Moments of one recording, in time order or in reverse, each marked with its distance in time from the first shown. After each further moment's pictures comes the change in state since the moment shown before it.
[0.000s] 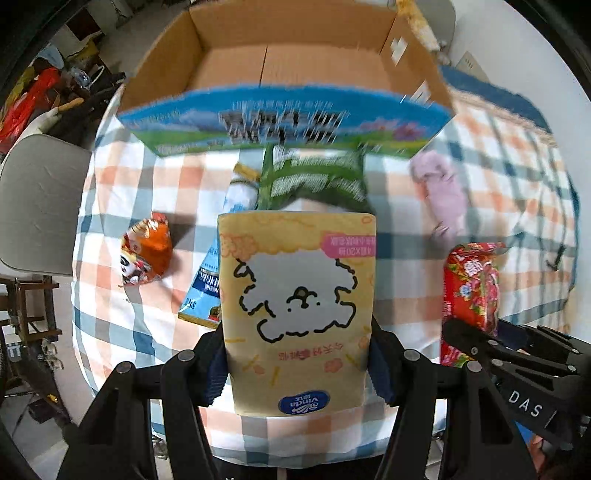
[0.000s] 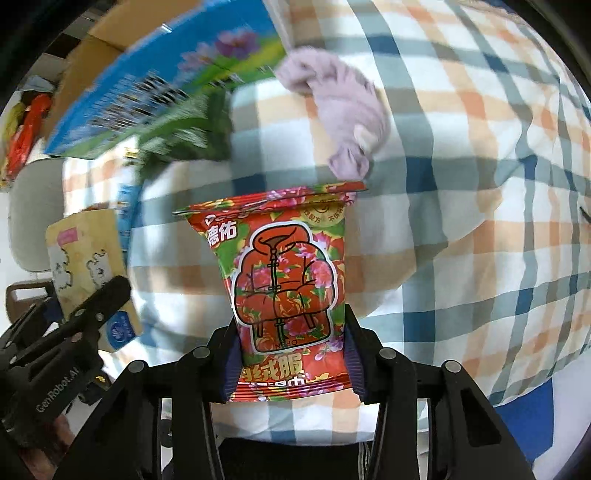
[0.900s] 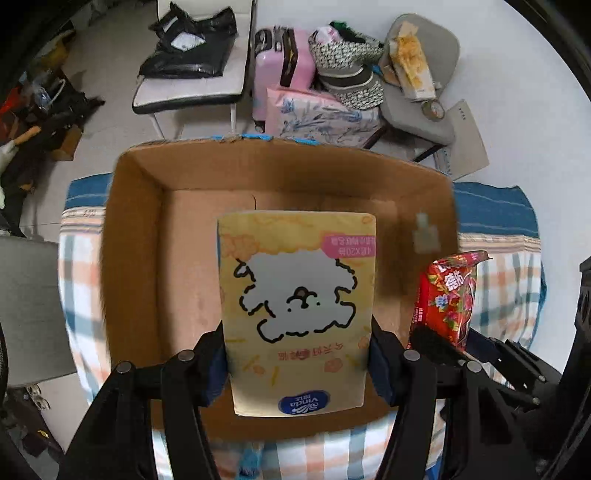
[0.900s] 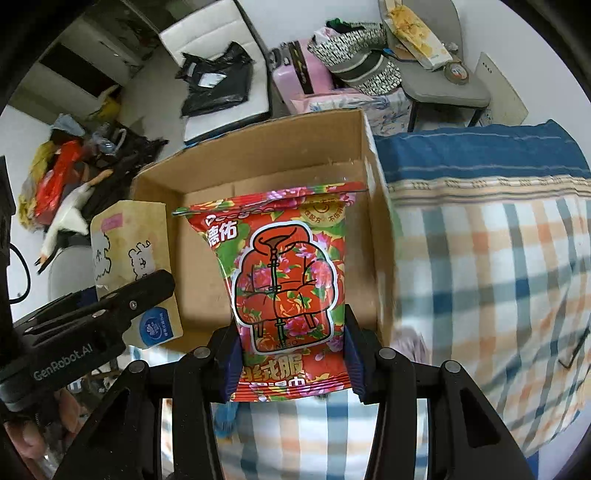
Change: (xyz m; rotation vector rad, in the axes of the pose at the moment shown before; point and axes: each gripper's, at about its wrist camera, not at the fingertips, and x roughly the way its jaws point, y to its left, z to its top) left arm 0.024 0.045 0.305 0.020 0.042 -0.182; right arm -0.095 0.060 0.199 0.000 -0.202 0.042
